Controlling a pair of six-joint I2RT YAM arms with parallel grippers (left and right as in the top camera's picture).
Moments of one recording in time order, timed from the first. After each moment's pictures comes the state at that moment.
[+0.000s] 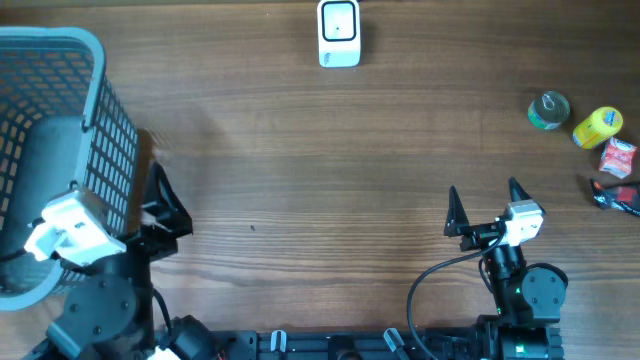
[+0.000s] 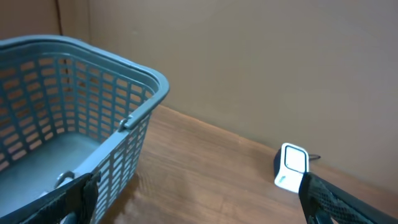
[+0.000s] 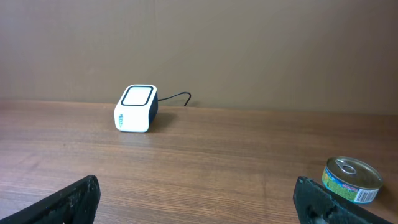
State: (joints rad) left arm -0.68 0.51 1.06 -0.82 -0.89 -0.49; right arm -0.04 0.02 0.01 0.01 -0.18 0.01
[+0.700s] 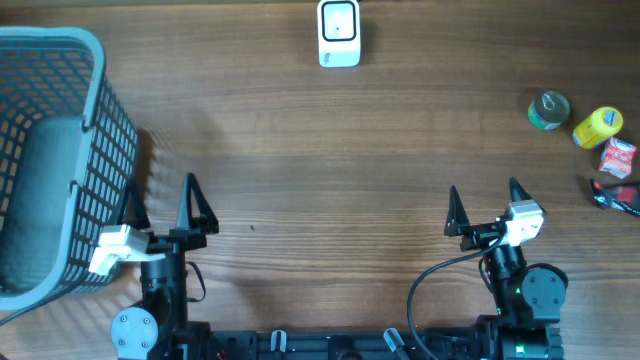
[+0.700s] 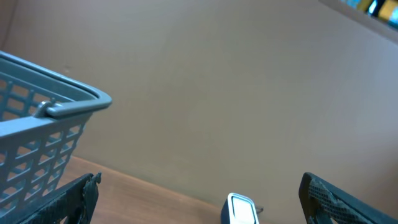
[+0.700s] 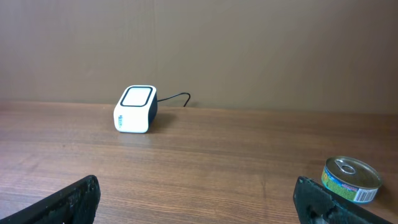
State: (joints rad) left arm -0.10 0.02 0.16 0.17 -0.14 -0.36; right arm -0.04 0.02 0.01 0.01 -0.18 0.02
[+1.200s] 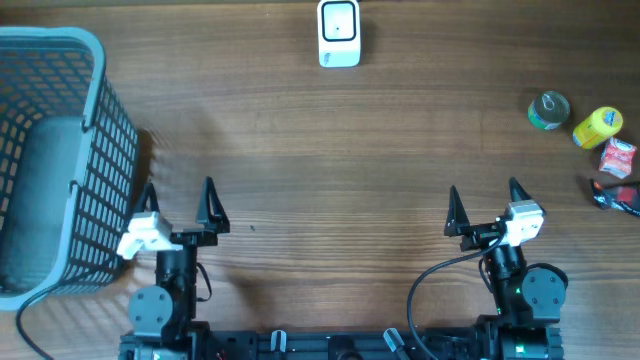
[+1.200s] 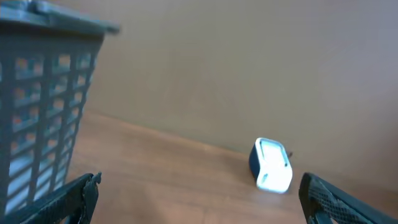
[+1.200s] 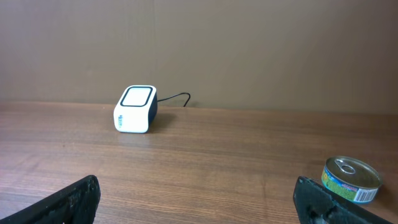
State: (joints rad) left arm -0.07 0.01 0.02 0.12 -0.09 -0.29; right arm -0.04 0.02 0.01 0.01 -0.18 0.02
